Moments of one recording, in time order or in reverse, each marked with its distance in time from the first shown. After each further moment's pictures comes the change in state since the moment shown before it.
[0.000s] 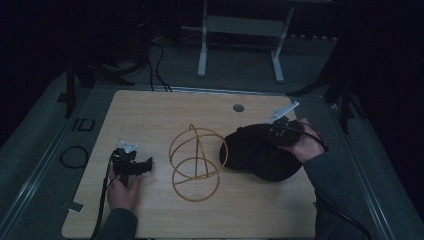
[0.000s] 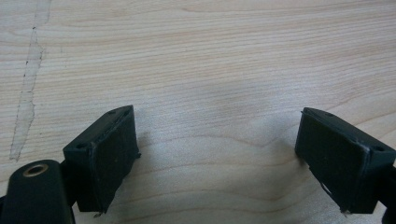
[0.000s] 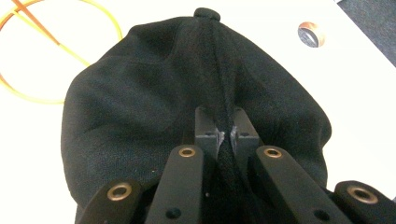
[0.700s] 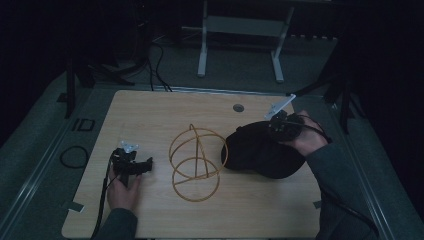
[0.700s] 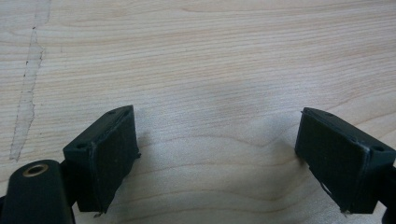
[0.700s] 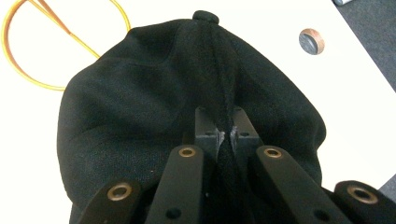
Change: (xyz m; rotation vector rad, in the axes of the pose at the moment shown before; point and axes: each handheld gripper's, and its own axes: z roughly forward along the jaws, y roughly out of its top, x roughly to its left) left arm 0.000 0.000 0.000 0.001 0.000 0.000; right arm 0.000 0.021 -0.016 0.057 0.011 -0.077
